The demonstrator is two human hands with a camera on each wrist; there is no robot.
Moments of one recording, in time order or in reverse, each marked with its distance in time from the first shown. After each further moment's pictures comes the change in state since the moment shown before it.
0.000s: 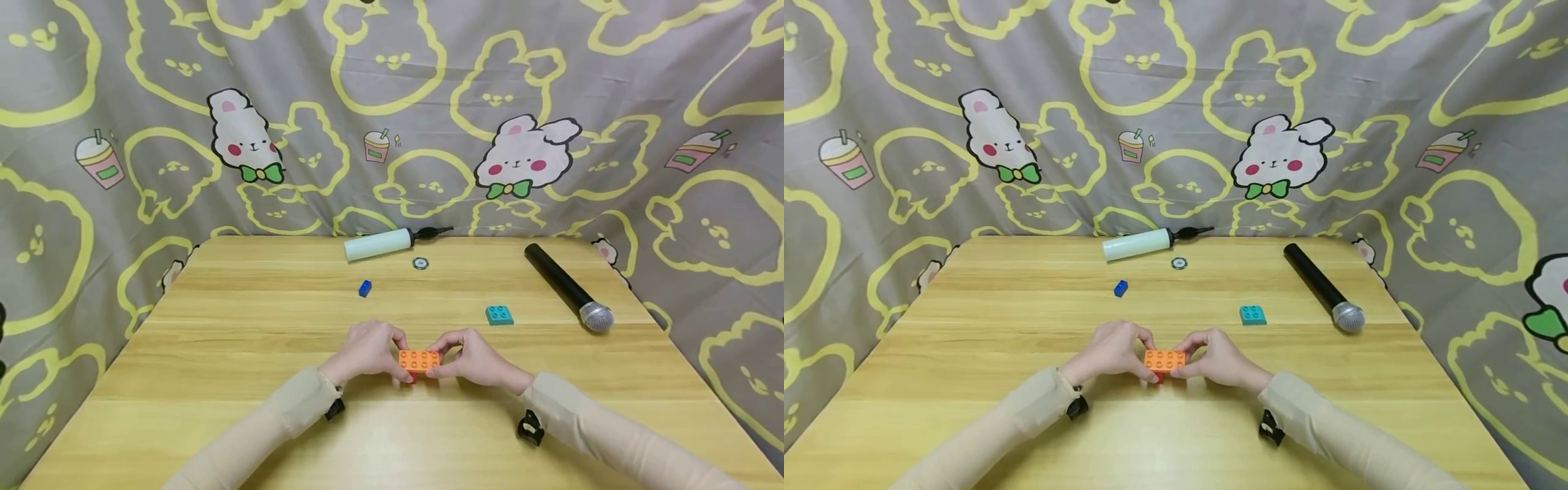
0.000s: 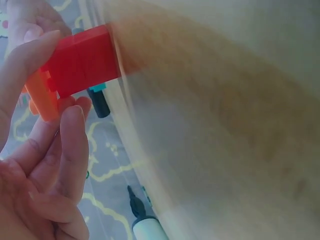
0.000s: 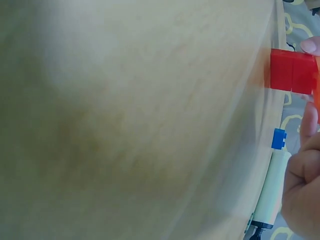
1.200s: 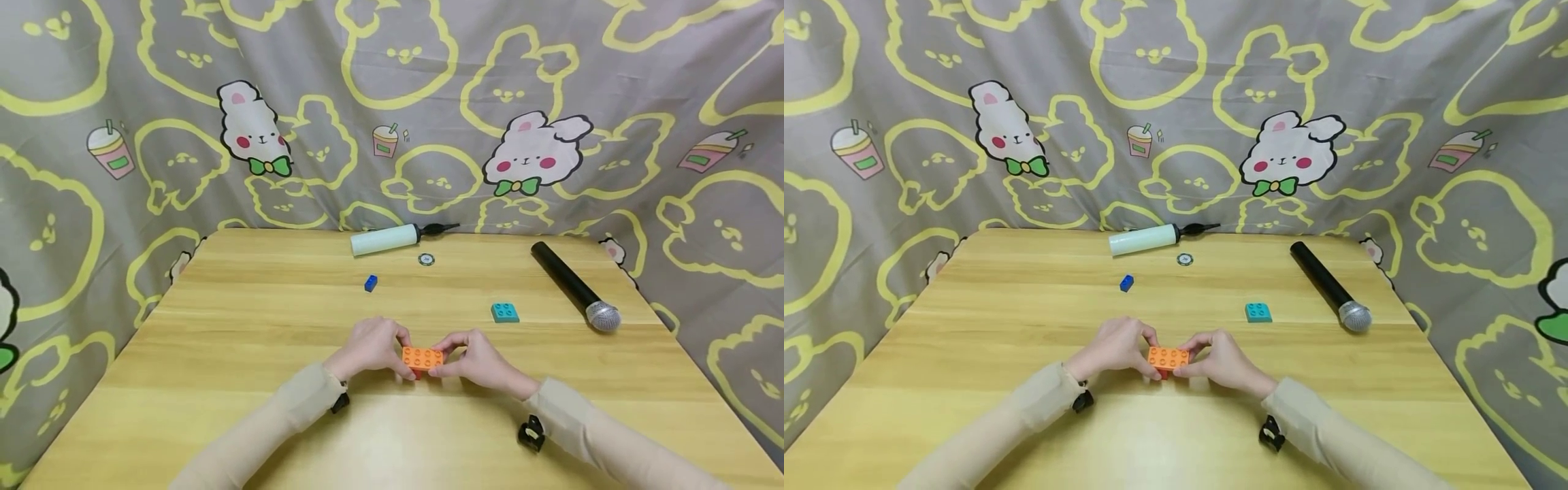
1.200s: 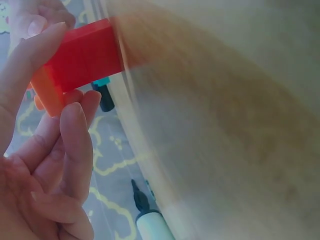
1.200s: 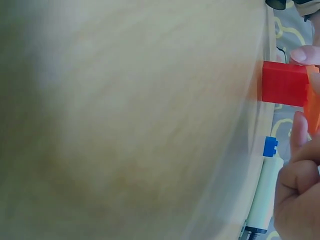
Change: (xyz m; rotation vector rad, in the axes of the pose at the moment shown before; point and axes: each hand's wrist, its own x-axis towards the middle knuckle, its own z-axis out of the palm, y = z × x) left_hand -0.003 0.000 0.000 0.020 -0.005 -0.011; right_hand -0.004 -0.001 0.009 0.030 0.031 0.016
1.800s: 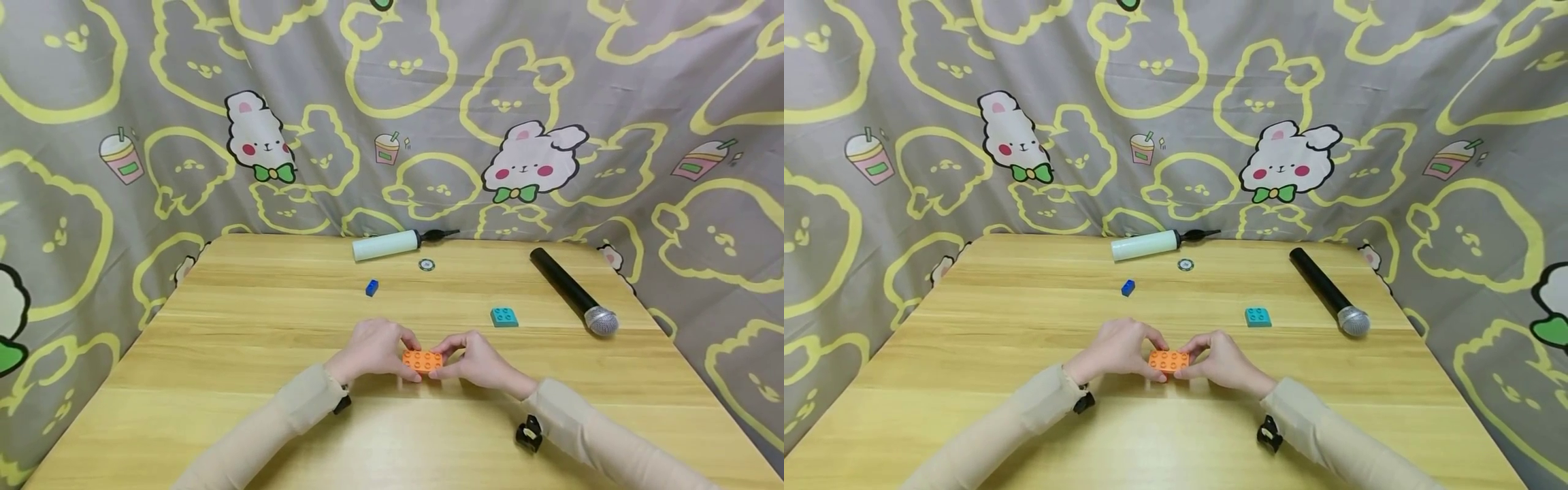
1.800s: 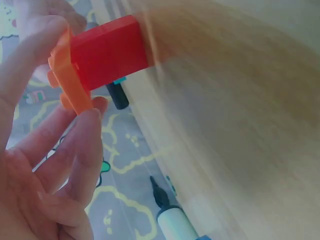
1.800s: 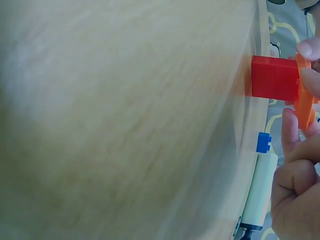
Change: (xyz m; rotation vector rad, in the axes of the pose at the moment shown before) left_hand -0.005 0.009 -0.008 0.093 0.030 0.090; right_hand 0.001 -0.005 -0.002 -0.073 -0.015 -0.020
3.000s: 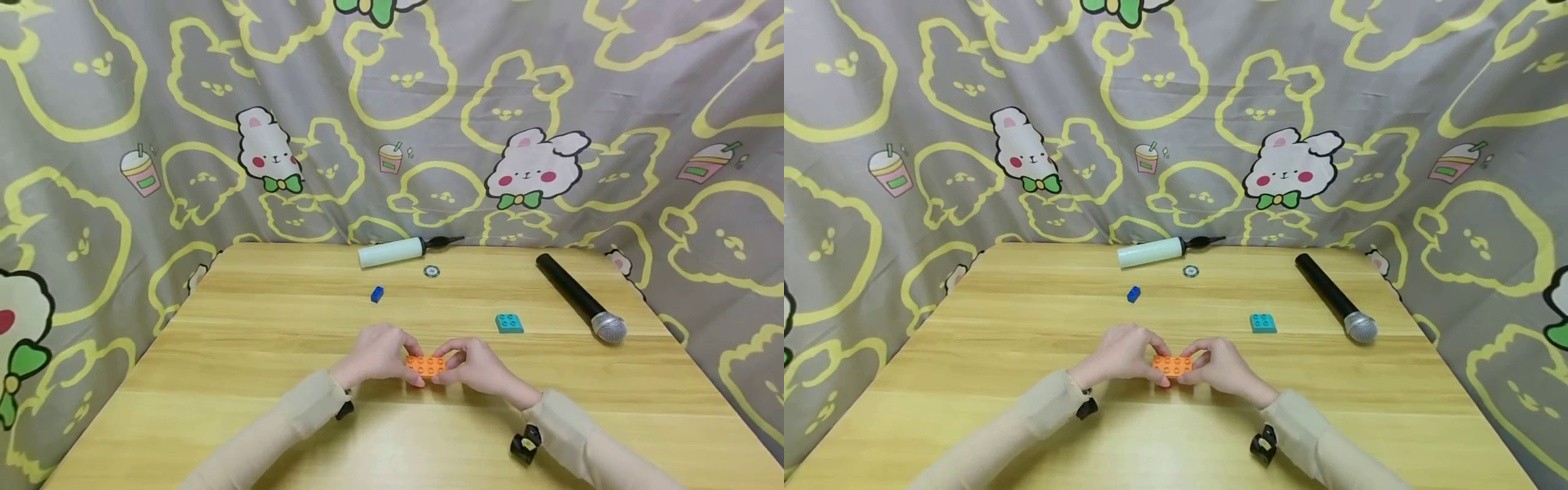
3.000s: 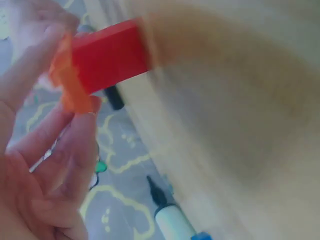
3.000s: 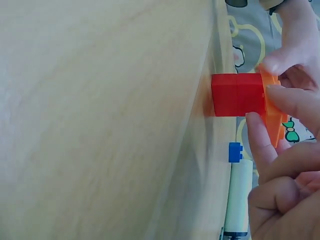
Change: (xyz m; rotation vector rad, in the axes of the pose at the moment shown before) left_hand -0.002 0.006 -0.003 -0.018 0.029 -0.033; right_hand -0.004 -0.010 0.001 0.025 0.018 0.062
